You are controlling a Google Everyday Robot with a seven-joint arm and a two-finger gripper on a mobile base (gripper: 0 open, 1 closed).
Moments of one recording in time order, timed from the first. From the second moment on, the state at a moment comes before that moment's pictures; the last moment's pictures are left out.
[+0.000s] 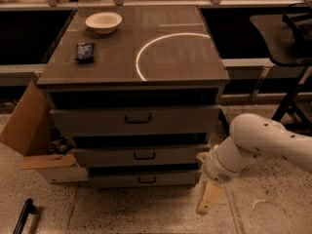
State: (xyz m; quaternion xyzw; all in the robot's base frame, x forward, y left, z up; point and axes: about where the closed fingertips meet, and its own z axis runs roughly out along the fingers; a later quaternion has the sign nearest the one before) arm 0.420 -0.138 0.599 -0.61 0.76 0.18 0.12
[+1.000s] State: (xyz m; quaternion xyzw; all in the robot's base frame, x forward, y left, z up) arm 0.499 -0.126 0.516 -0.67 0.69 0.17 0.21
